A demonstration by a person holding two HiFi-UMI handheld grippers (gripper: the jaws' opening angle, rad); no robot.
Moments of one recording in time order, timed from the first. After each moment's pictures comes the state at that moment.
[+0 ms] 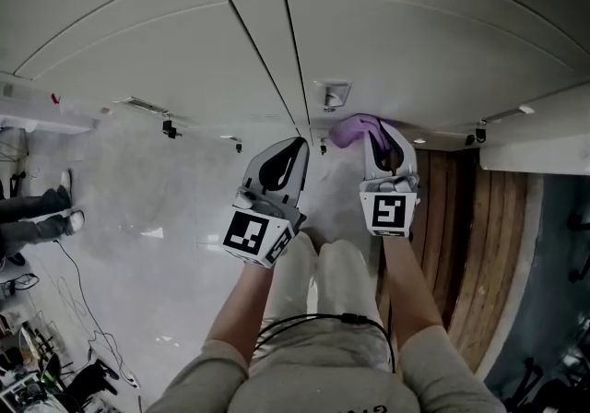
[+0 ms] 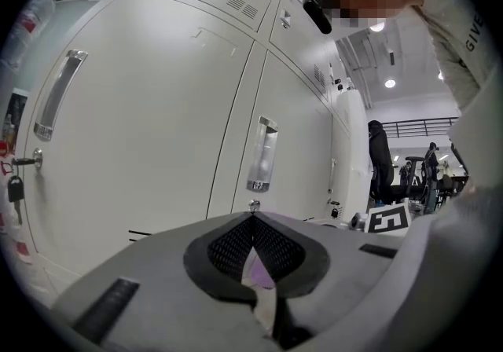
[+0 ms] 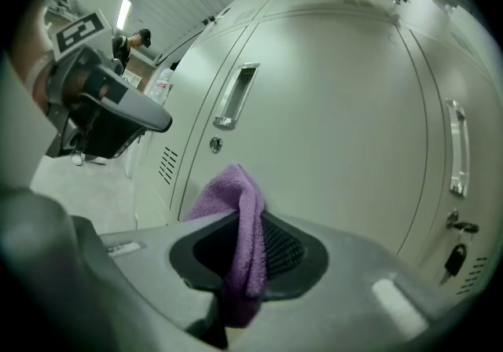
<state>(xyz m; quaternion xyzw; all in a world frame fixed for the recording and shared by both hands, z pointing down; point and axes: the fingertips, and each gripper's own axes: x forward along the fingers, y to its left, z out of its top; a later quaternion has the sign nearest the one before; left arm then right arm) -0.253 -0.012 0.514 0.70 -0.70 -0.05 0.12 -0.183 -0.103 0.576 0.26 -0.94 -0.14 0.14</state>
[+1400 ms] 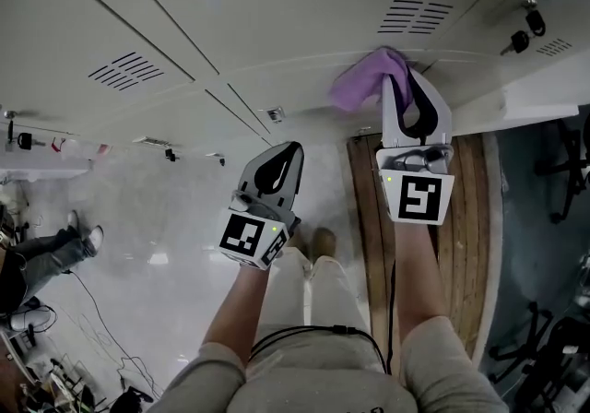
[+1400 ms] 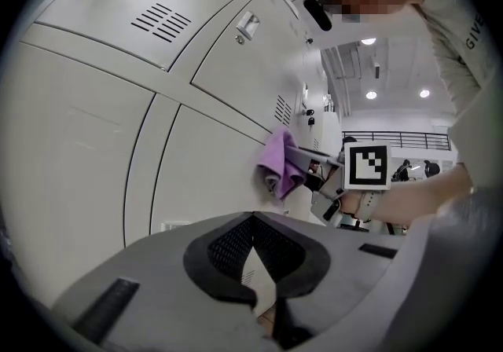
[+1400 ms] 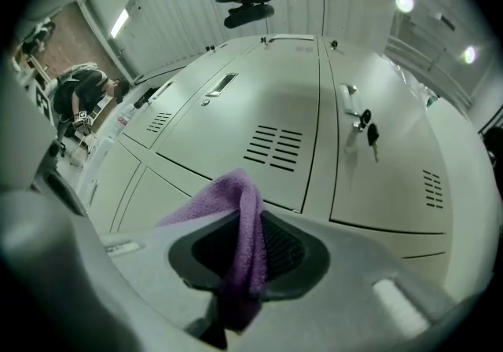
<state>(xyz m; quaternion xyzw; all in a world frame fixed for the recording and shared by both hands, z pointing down) -0.168 -0.032 0.336 0.76 -0.63 -0.05 0.14 -0.096 -0.151 0.228 0.37 -0.91 -0.20 -0.01</state>
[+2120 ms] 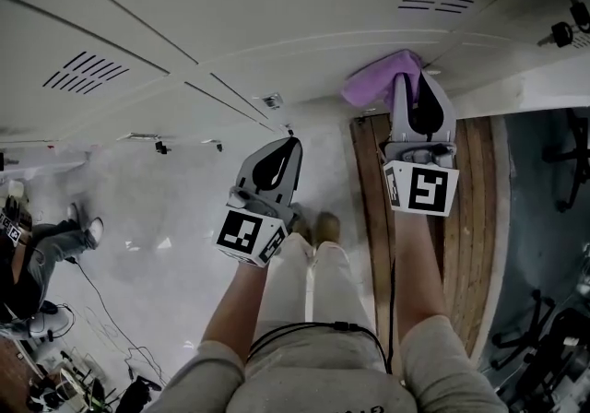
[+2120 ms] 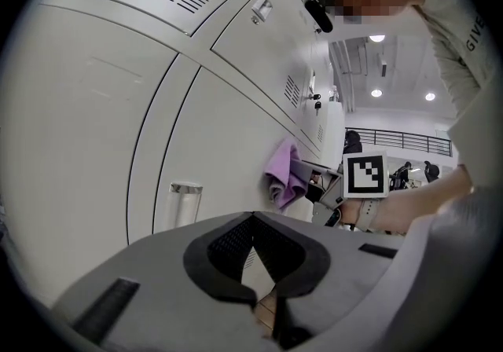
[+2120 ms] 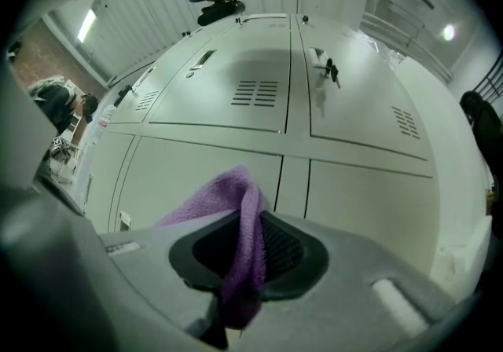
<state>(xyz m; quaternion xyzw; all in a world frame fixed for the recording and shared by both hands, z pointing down) -0.173 -0.033 0.386 0.76 -0.63 -0.03 0.17 -0.073 -0.174 0.309 0.41 -0.90 -0.12 0.00</state>
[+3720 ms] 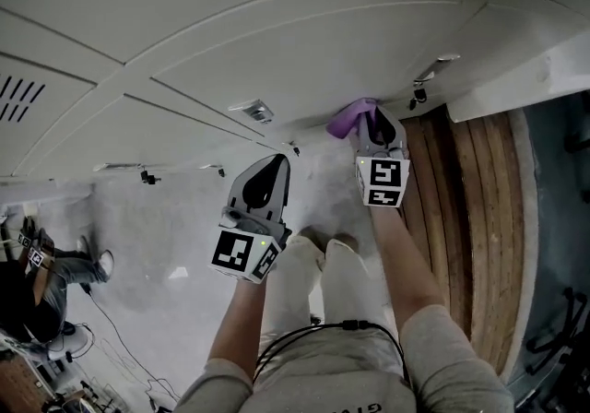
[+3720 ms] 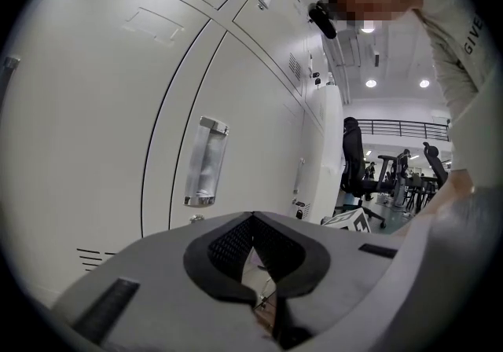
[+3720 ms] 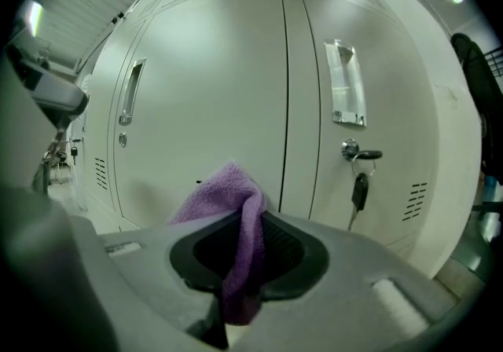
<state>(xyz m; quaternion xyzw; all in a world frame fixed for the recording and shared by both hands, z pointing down) -0.190 -0.029 0.480 0.76 -0.63 -0.01 0.15 -0.082 -0.178 0.598 0.44 -0.89 0.04 0.16</state>
